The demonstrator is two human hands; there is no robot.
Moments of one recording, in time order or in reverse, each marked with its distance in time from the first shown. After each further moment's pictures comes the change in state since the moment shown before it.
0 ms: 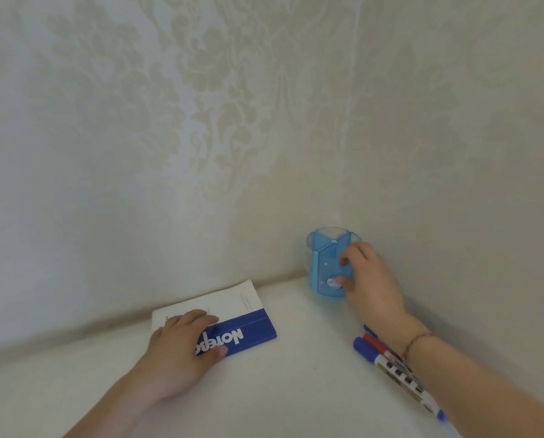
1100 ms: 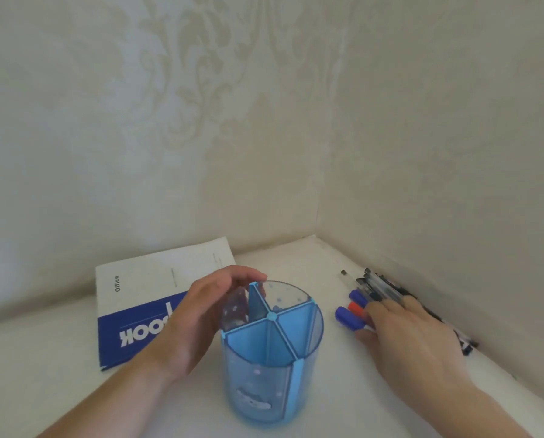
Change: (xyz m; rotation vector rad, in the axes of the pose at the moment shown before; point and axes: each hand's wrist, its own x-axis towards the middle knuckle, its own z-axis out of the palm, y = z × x) left_hand 0.003 0.075 0.005 -1.444 -0.185 0.314; right_hand -0.104 -0.010 -0.034 -0.509 -0.262 0.046
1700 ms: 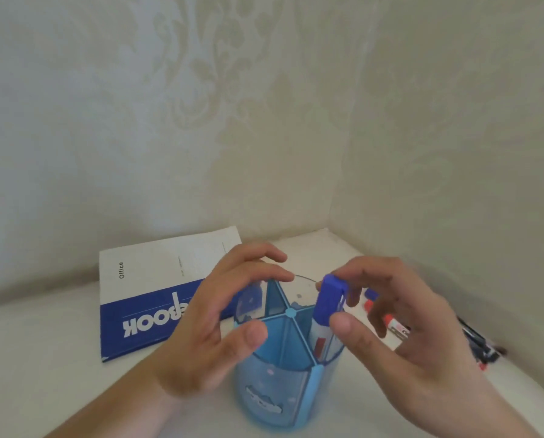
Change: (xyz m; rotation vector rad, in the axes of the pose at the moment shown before) left_hand -0.006 -0.007 0.006 0.544 -0.045 0.514; right_hand -0.004 -0.041 -0.043 1.077 0.319 -0.354
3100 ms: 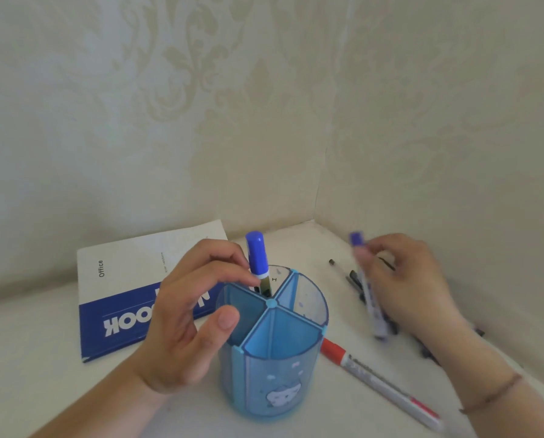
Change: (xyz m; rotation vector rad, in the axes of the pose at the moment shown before) left_hand 0.002 -0.004 0.002 0.149 0.201 0.196; right_hand 0.020 0.079 -0.020 -0.387 0.106 0.516
